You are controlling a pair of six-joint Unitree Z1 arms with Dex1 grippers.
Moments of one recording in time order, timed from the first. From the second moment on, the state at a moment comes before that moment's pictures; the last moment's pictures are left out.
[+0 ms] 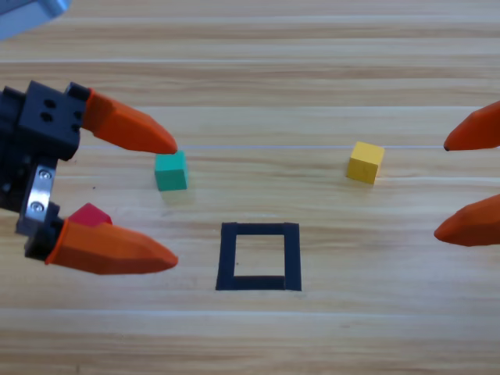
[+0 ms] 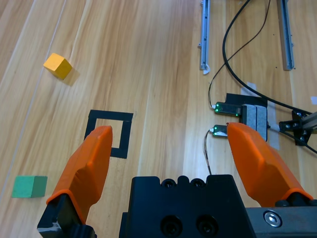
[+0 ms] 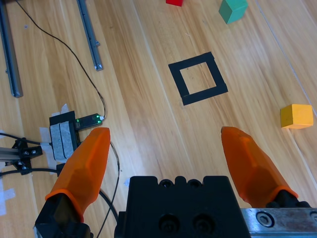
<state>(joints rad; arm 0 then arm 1) -0.83 1.23 -1.01 0.46 -0.39 0.39 0.84 1.33 -1.10 0.59 0.35 -0.27</state>
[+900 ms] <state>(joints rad) -0.83 1.22 -0.97 0.40 0.01 0.04 0.83 1.68 -1.27 0.58 -0.19 0.29</state>
